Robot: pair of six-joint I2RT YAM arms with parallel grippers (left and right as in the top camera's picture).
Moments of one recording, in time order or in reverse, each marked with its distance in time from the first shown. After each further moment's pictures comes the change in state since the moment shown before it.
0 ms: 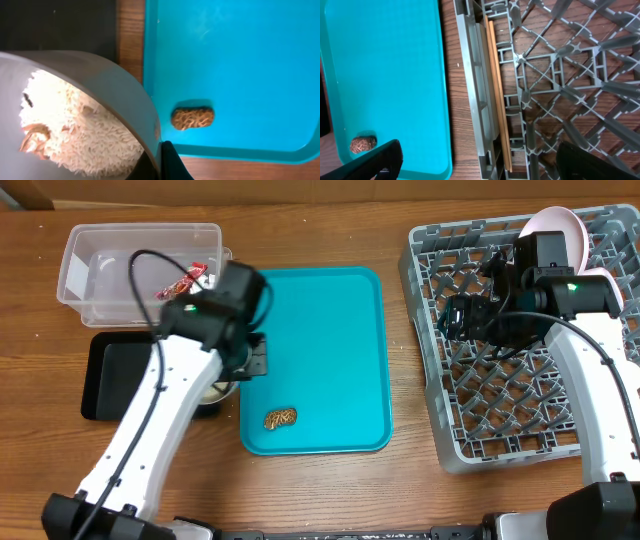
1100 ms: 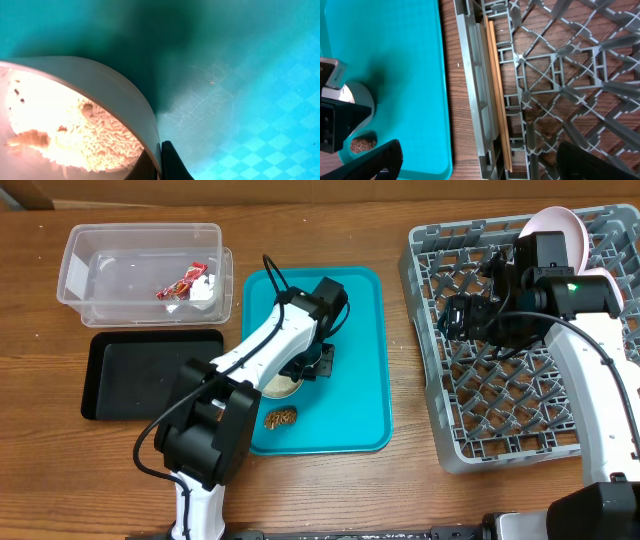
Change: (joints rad) left arm -0.230 0.523 0.097 0.221 0.037 -0.011; right arm 0.000 0.000 0.000 0.000 0.000 0.000
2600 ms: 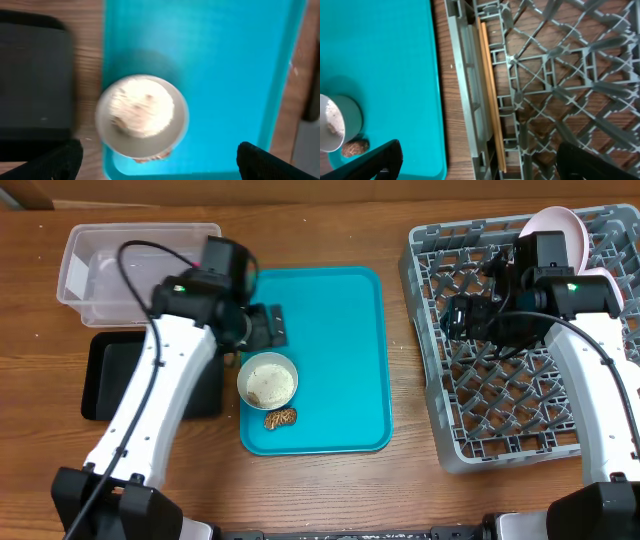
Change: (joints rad) left arm 0.252 -0.436 -0.024 -0.076 0.111 -0.025; right arm 0.000 0.000 0.000 0.002 0.026 0.000
